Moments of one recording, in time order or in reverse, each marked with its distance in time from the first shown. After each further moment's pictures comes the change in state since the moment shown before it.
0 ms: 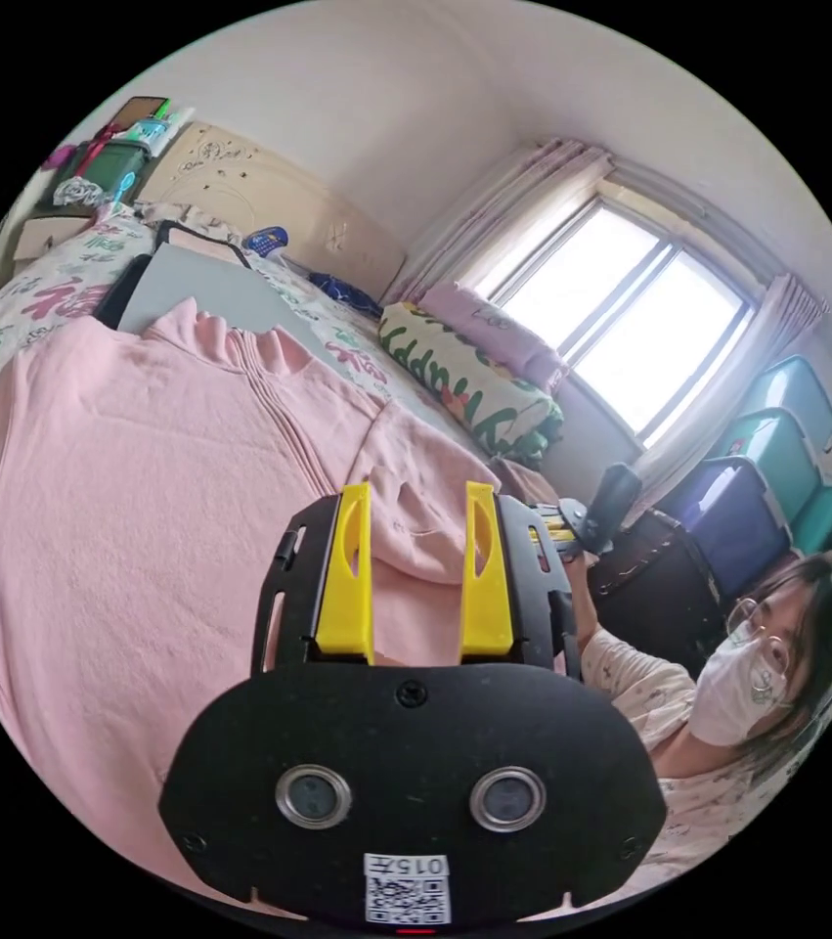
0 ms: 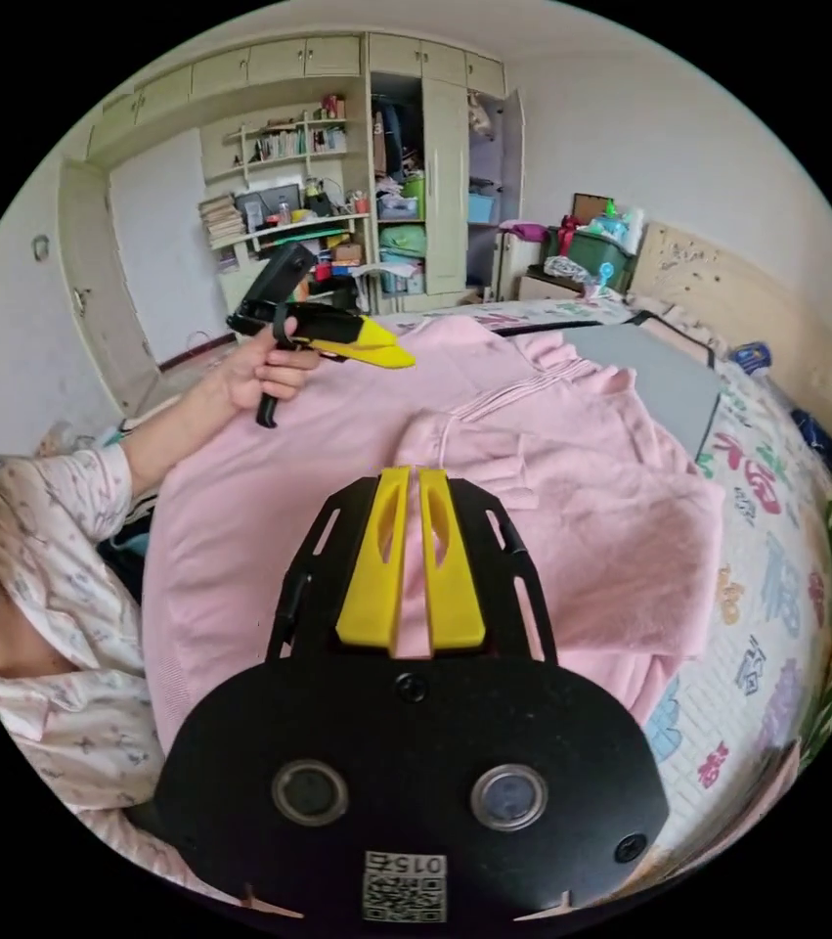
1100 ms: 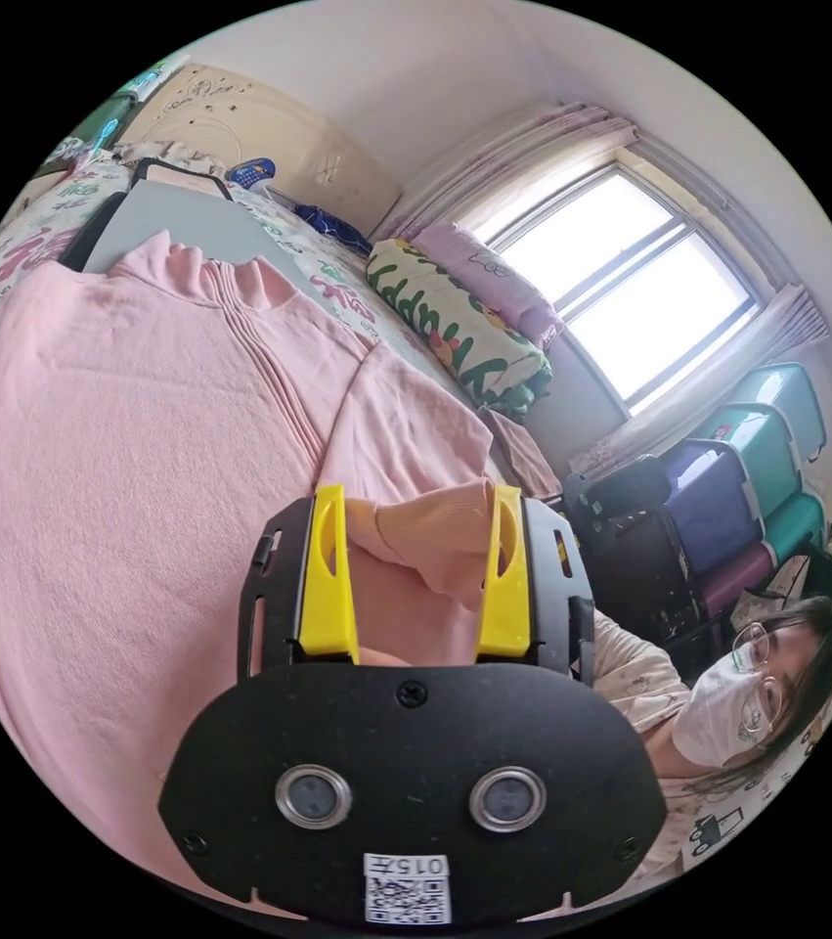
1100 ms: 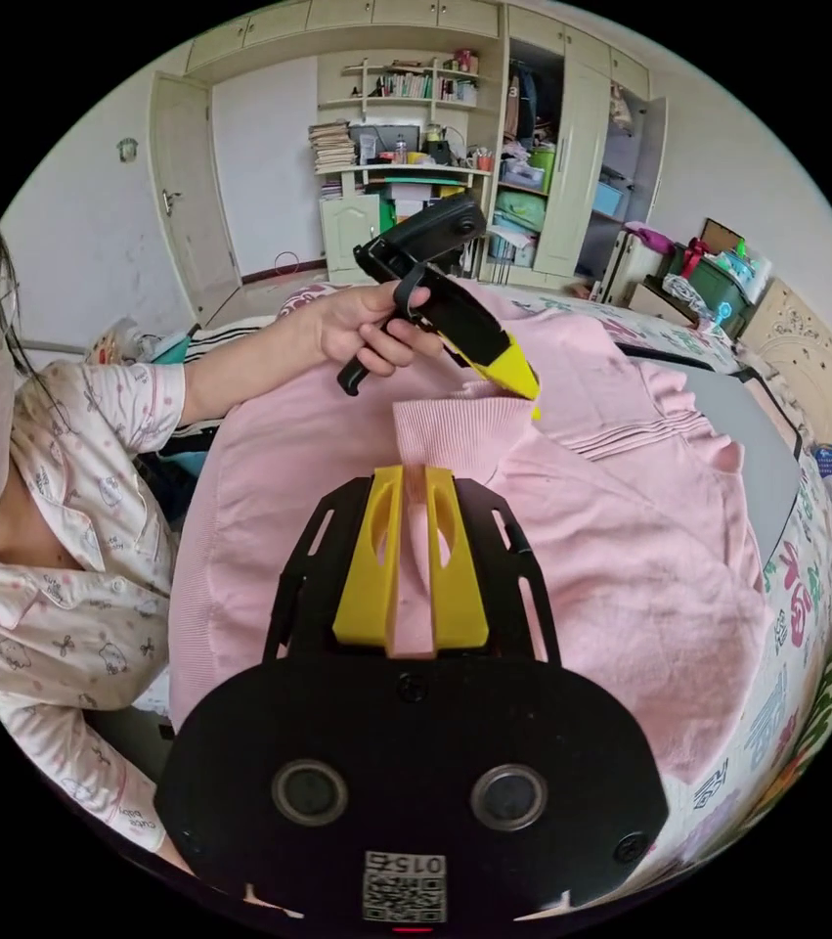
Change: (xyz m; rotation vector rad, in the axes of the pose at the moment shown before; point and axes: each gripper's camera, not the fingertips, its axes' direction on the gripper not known) left arm -0.056 -0.020 -0.012 -0.199 0.073 -0.047; right arm -0.042 -0.019 0.027 -0.148 -0.166 -0.287
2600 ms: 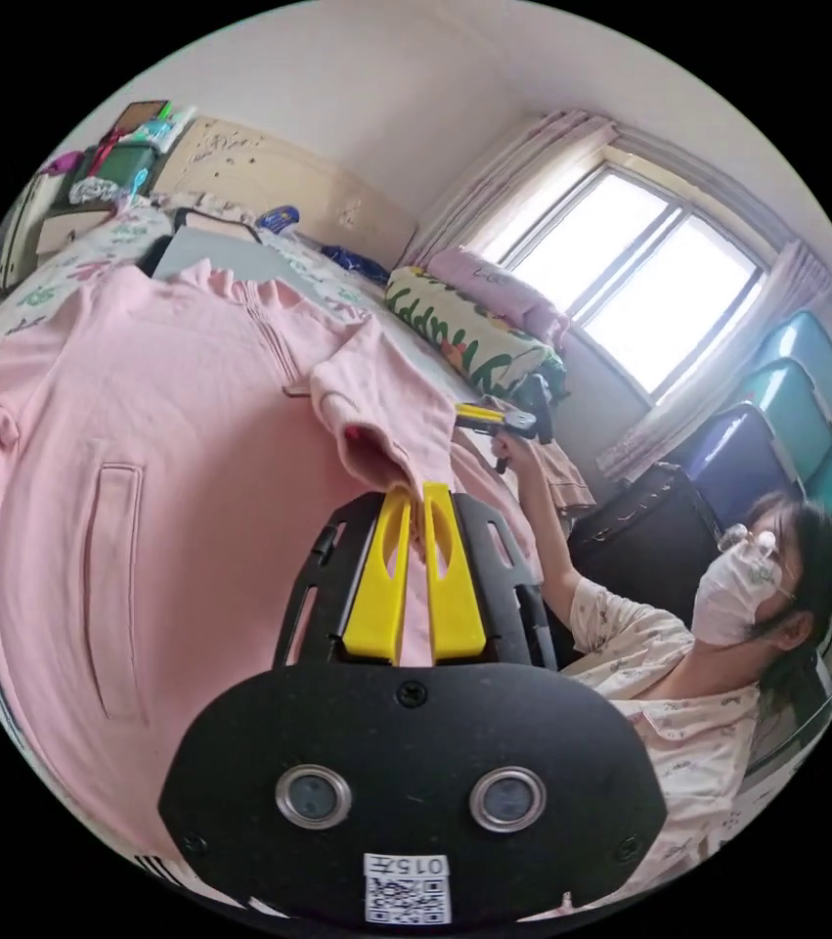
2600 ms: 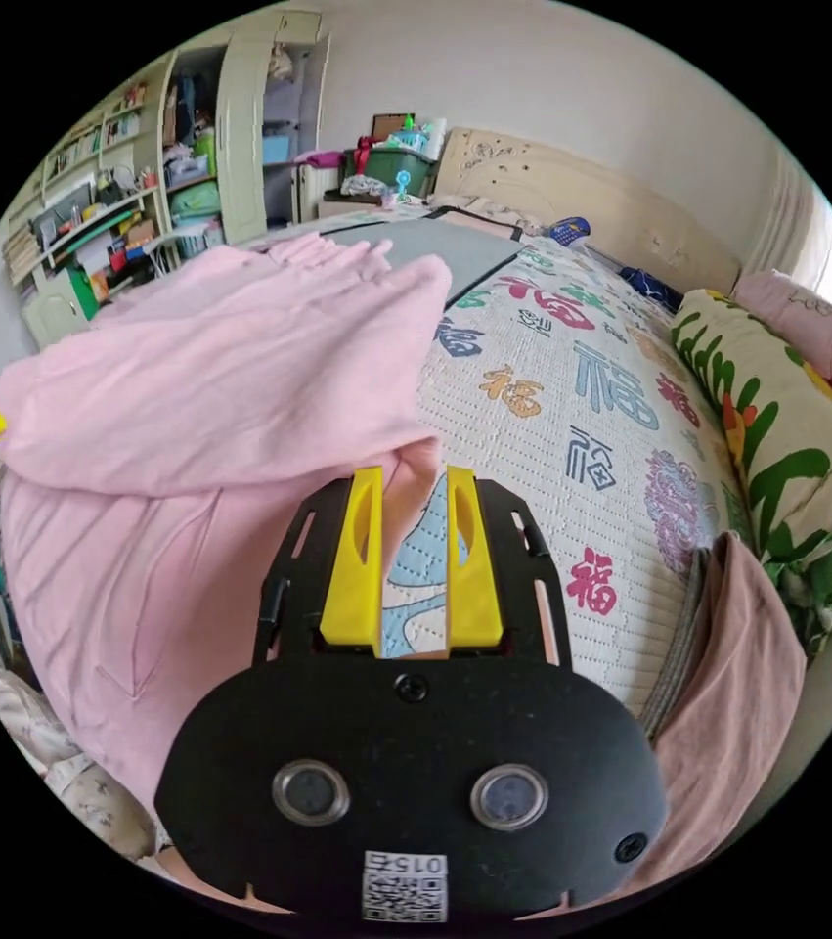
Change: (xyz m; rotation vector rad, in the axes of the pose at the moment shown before) left arm -0.041 0.202 0.016 0.129 -0.194 0.040; right arm 0.247 0.094 0.020 -0.099 0.562 0.665
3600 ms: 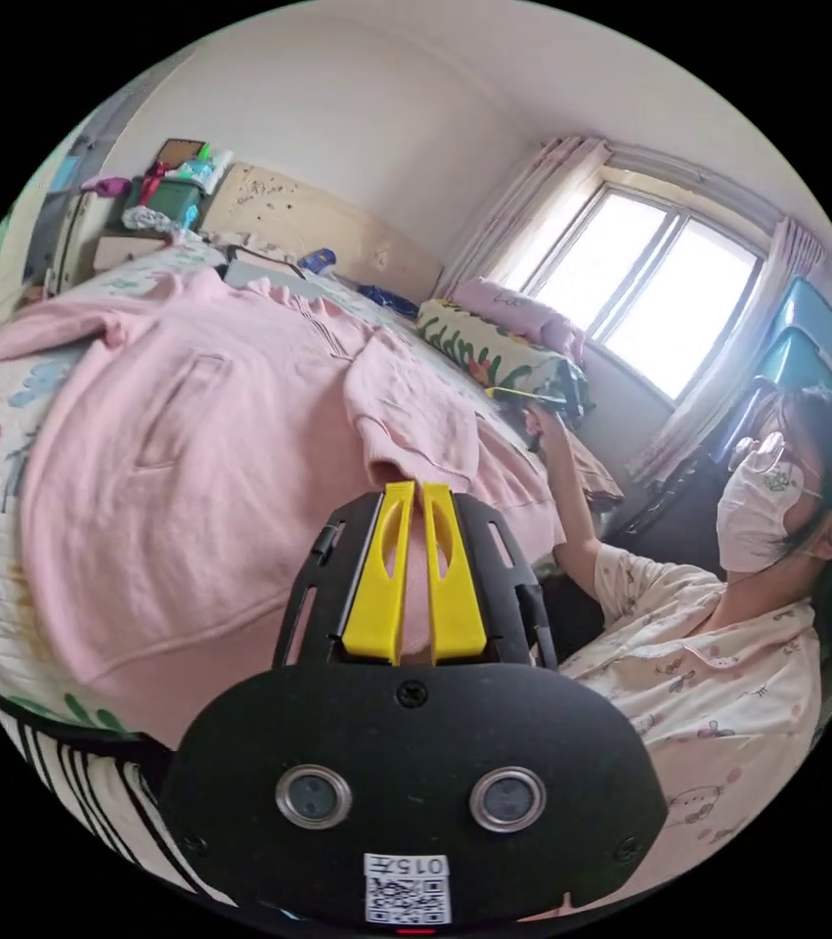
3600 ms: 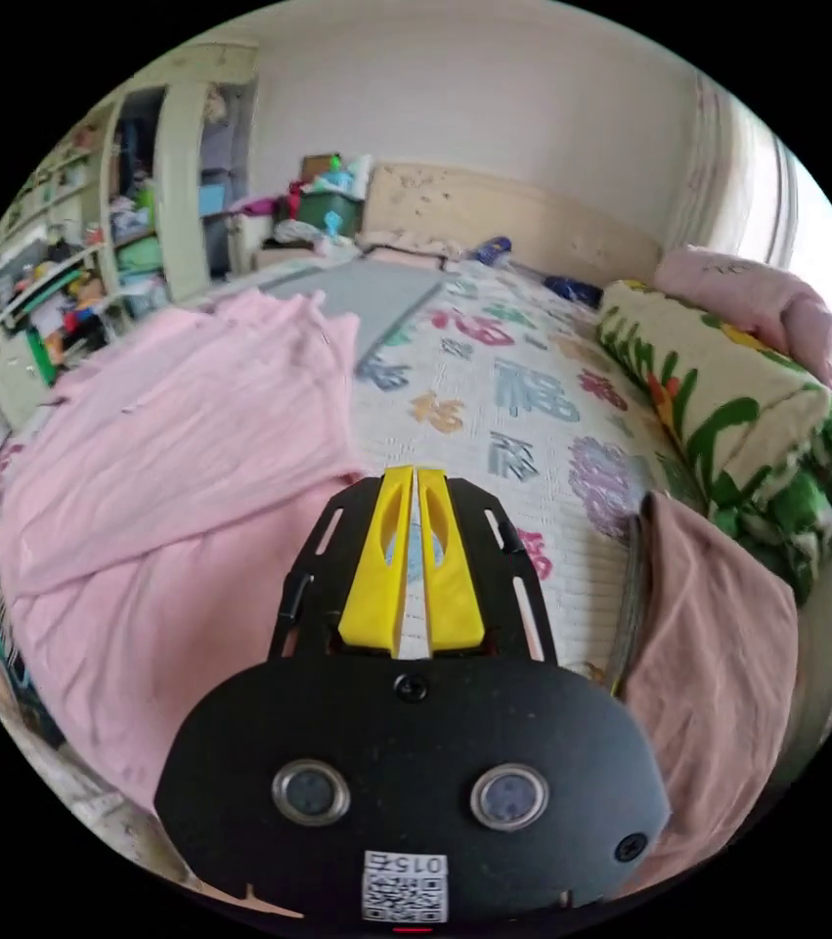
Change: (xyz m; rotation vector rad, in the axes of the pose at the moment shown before) left arm -0.038 0.211 0.025 0.144 -0.165 0.001; right arm 0.128 0.076 0.072 0.133 0.093 0.148
